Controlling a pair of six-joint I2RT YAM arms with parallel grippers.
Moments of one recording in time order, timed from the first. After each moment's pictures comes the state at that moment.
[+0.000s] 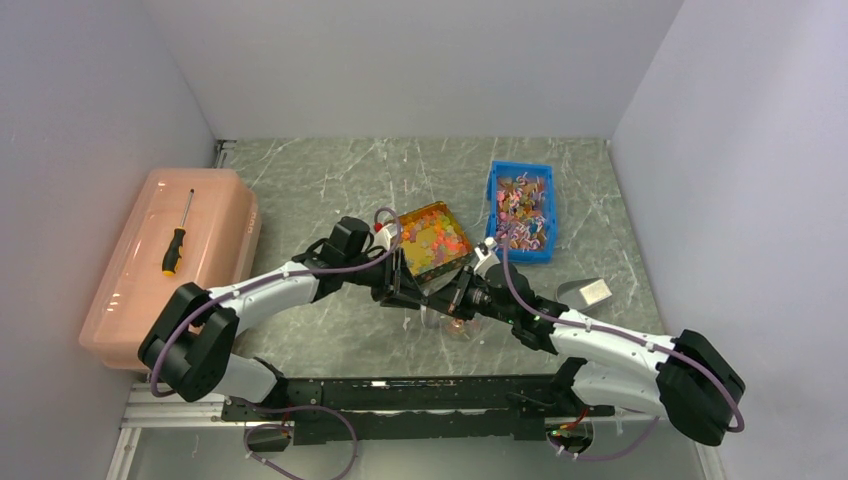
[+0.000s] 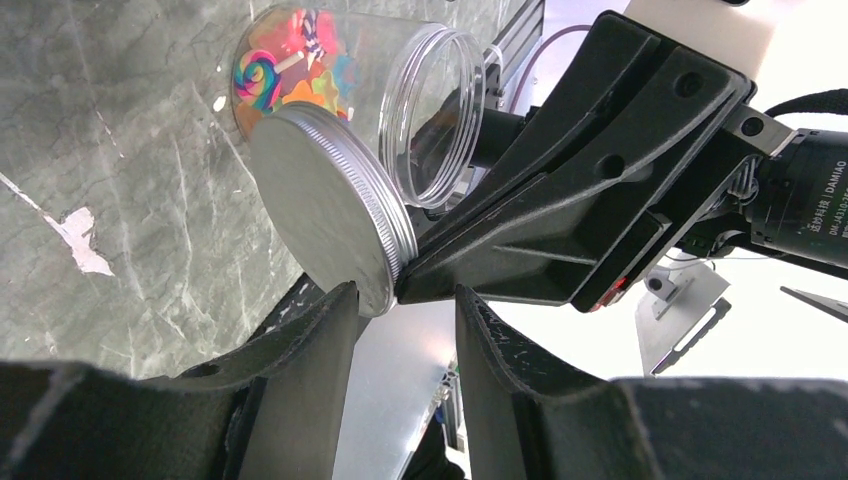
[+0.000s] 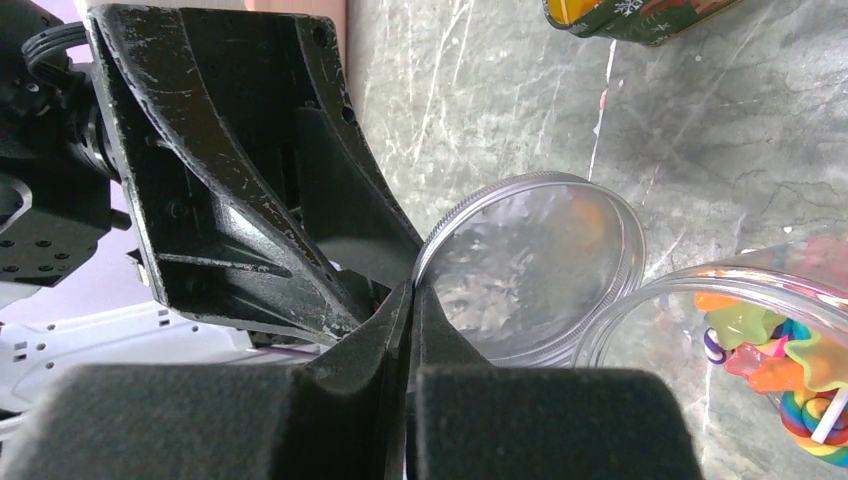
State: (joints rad) left arm -0.62 1.40 0.72 0.00 0.81 -0.91; right arm 0.85 1.06 0.40 0.26 -0.15 1.19
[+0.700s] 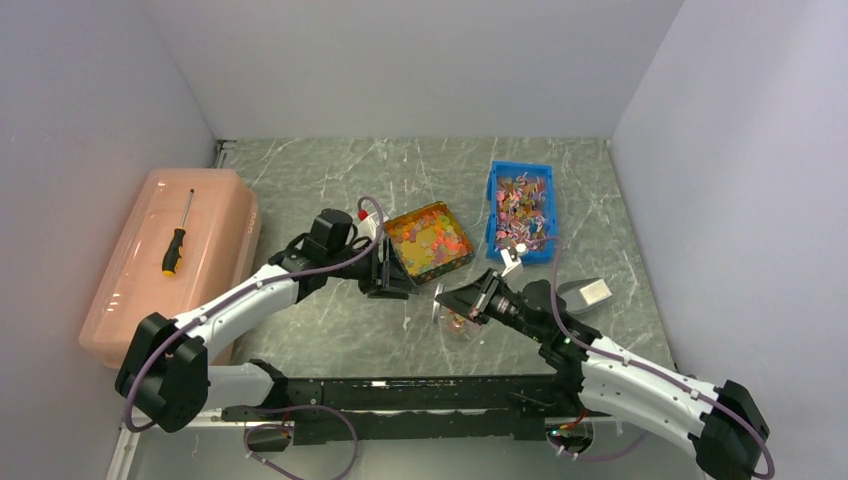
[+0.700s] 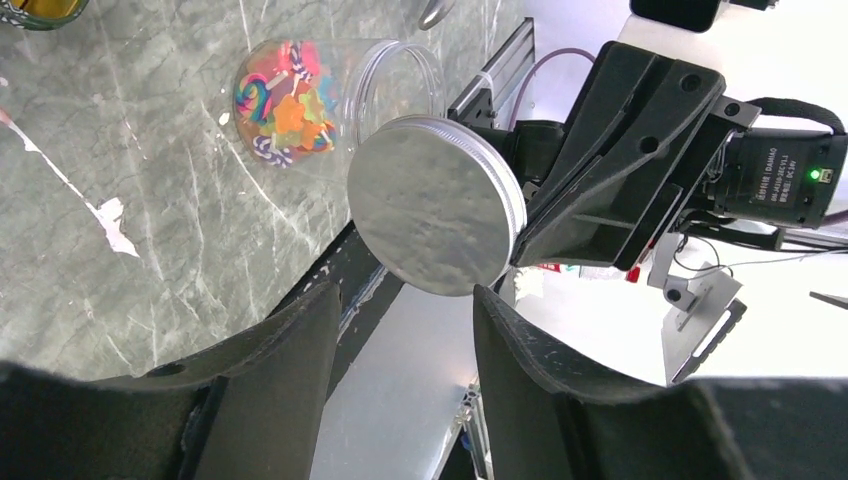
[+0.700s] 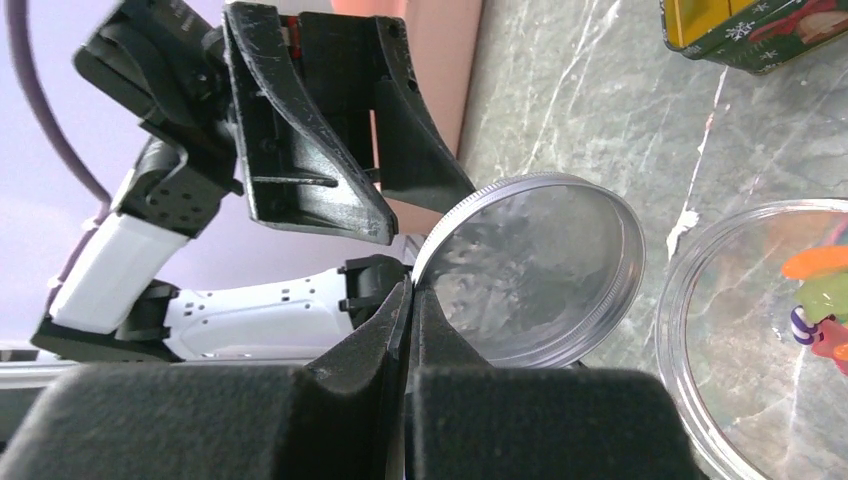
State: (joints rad) left arm -0.57 1.25 0.77 -0.18 0.76 -0.83; right arm 0.85 0.73 0.29 0.28 -0.12 1.26
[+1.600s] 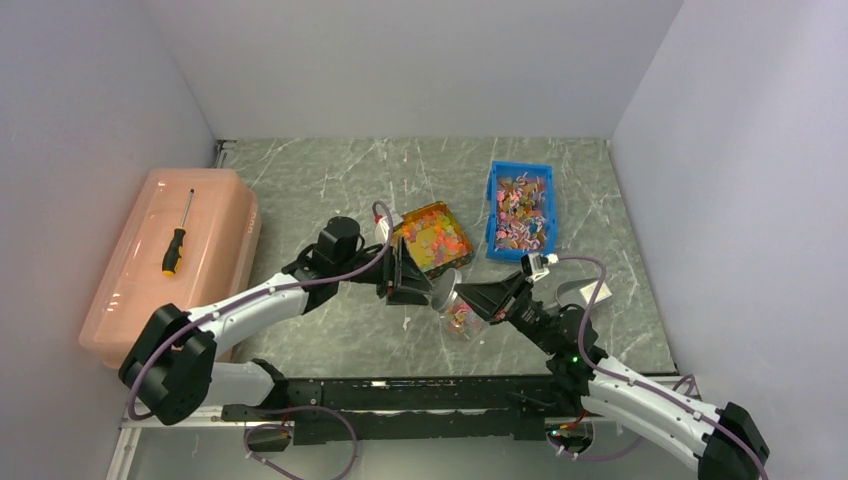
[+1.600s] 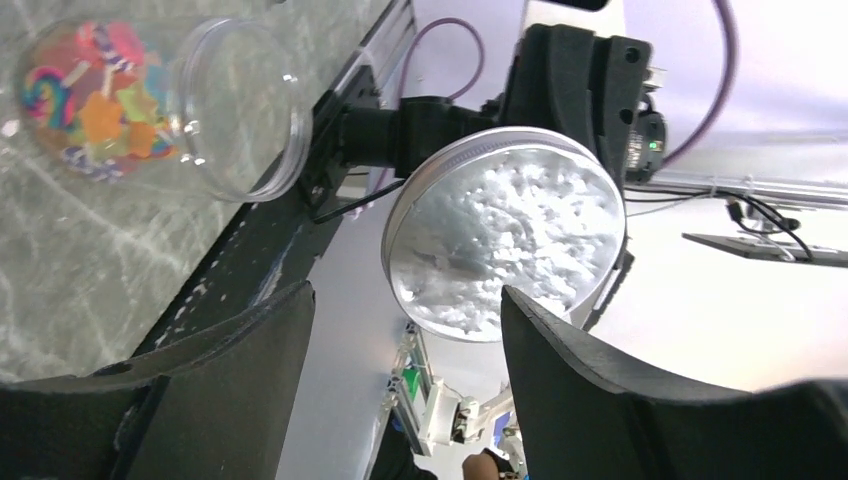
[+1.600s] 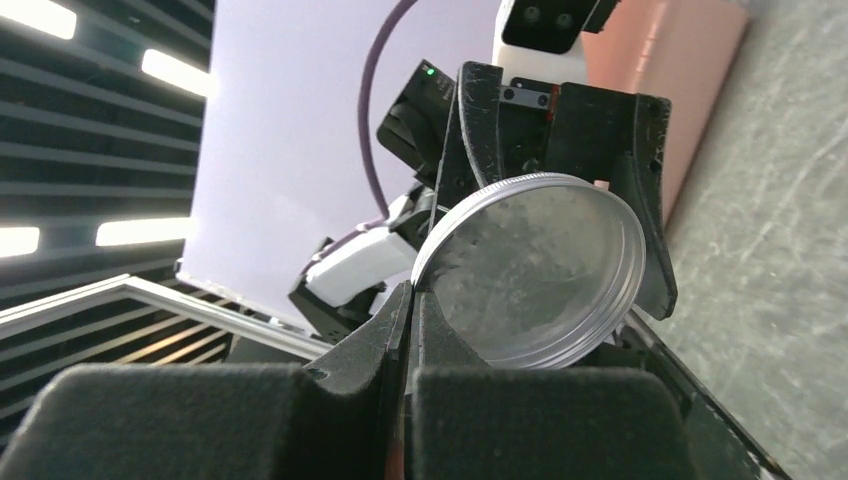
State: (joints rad) left arm -0.66 1.29 0.68 0.20 0.85 -1.10; right arm 0.83 0.52 0.07 0.74 -0.08 1.48
